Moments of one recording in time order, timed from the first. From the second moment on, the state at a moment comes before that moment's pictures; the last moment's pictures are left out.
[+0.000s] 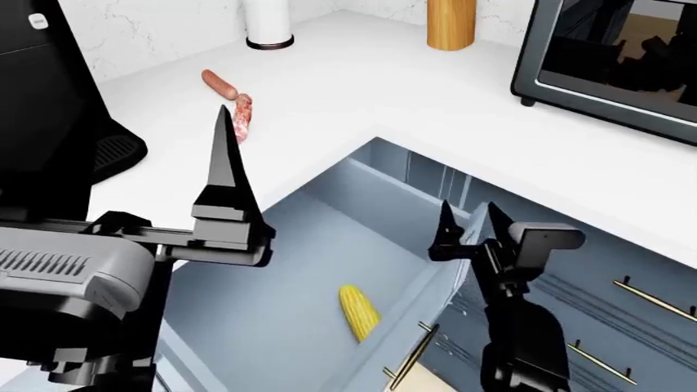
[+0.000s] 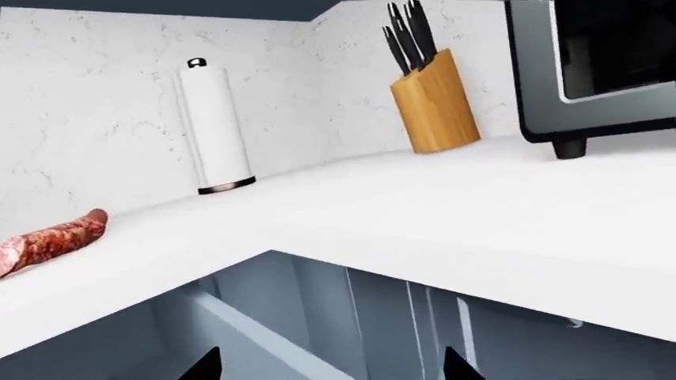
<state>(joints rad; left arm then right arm) -0.61 -0.77 0.57 0.96 -0.72 -0.33 -0.94 0.71 0.07 0.22 1.04 0.19 -0.43 -0.44</state>
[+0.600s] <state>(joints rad) -0.58 -0.77 0.58 0.95 -0.70 -0.30 -0.94 0.70 0.02 0.09 0.78 0.08 -0.24 -0.44</state>
